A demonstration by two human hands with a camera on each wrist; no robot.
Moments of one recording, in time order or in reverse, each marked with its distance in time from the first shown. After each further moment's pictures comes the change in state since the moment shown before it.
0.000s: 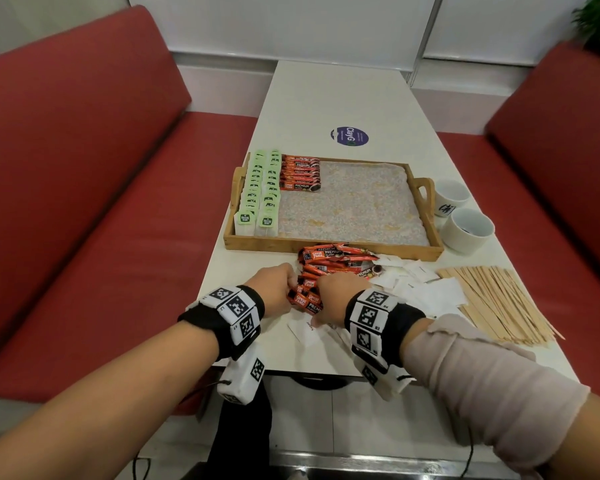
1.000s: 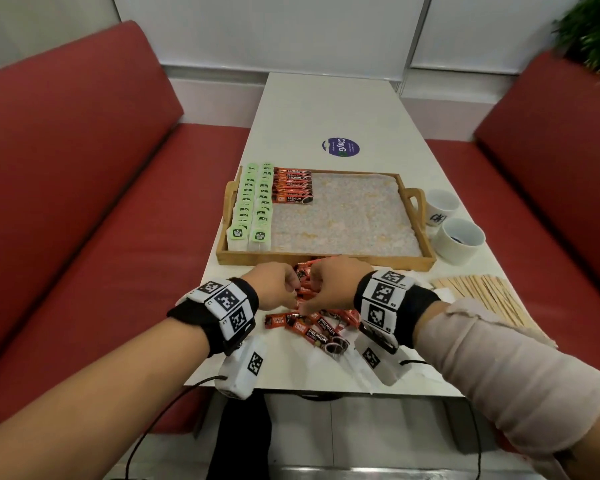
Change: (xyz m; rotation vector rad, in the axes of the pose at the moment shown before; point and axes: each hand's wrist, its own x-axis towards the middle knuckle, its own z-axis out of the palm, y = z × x) left_hand 0.008 0.022 -0.032 0.040 -0.043 0.056; right_hand -0.002 0.020 -0.043 0.189 0.082 -0.063
